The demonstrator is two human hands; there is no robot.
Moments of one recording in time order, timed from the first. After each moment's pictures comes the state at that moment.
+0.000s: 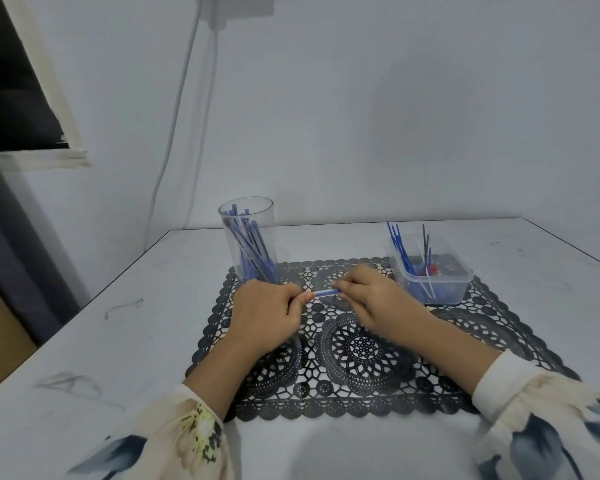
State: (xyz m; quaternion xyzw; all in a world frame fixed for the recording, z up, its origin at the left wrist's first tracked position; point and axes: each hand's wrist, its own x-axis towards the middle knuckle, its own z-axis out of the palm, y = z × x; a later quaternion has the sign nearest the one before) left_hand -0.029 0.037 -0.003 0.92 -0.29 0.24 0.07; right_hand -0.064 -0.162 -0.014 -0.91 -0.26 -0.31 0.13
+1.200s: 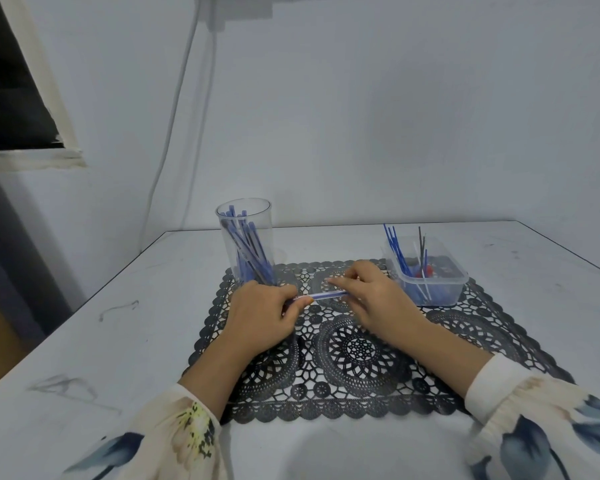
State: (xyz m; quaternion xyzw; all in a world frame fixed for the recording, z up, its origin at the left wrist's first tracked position) left_hand -0.018 0.042 -0.014 0.90 -0.32 0.28 0.11; right_hand -0.063 -0.163 -0.016 -0.91 -0.23 -0.32 0.14
